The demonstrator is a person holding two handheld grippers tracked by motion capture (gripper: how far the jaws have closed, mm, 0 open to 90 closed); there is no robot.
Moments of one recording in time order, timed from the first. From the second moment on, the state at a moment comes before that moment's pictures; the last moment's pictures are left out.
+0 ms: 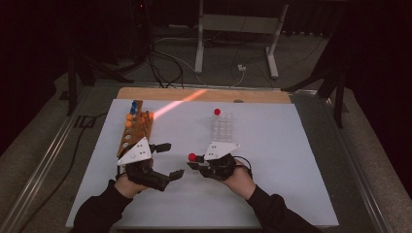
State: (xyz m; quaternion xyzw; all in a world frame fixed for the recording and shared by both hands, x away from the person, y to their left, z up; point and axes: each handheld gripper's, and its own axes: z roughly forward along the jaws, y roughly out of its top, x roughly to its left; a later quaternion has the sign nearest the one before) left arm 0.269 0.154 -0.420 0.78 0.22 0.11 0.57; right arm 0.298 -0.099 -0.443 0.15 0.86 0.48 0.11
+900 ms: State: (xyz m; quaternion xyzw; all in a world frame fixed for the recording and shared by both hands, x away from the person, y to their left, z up) left arm 0.274 0.127 -0.430 0.80 0.21 0.13 0.55; right arm 0.294 -0.096 -0.442 0.15 0.86 0.48 0.10
